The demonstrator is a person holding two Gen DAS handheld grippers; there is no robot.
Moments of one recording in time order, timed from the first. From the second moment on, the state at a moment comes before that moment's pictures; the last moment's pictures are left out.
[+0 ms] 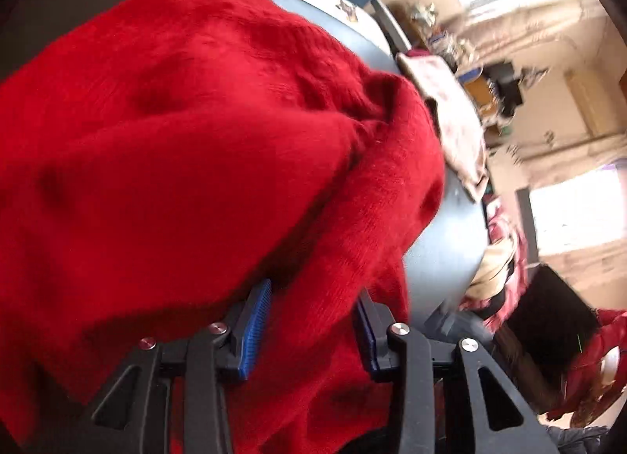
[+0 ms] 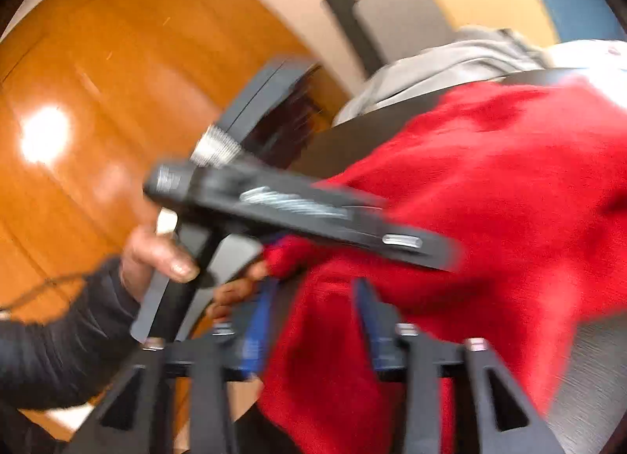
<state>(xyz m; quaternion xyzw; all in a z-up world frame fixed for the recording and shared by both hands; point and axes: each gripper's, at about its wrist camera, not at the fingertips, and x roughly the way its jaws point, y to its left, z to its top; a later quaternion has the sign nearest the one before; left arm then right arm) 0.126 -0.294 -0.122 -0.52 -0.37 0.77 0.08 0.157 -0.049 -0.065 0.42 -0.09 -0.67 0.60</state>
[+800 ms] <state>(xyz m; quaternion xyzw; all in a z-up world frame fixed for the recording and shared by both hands) 0.192 -0.339 -0.171 -0.32 -0.56 0.76 0.11 -0.004 -0.048 -0.057 0.36 0.12 -0.88 0.29</state>
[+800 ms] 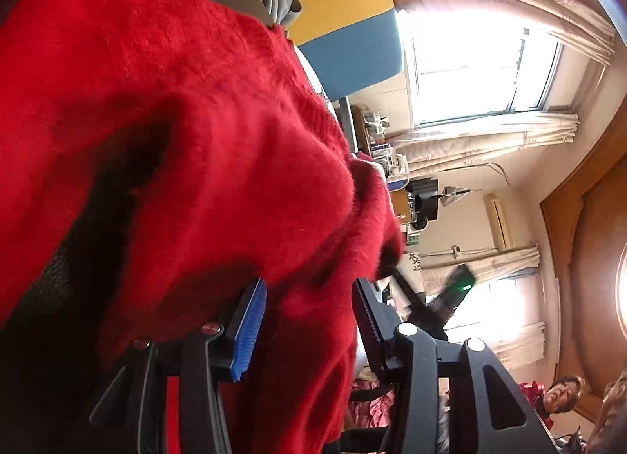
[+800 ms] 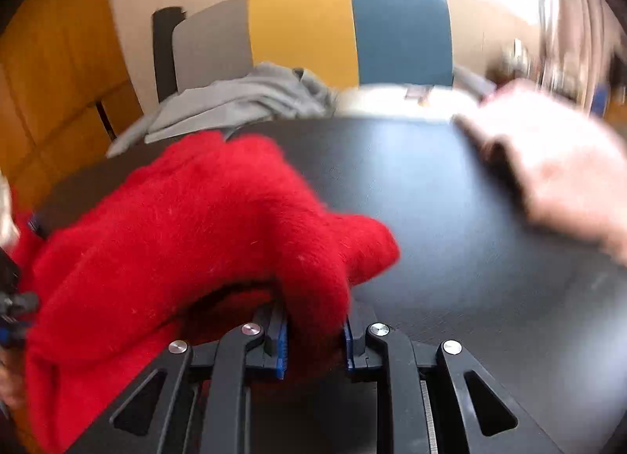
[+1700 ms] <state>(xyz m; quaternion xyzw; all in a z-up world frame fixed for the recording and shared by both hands) 0.154 -0.307 -0.160 -0.40 -0.45 0.80 0.03 -0.069 0.069 -0.080 0.48 0.00 -0.84 0.26</state>
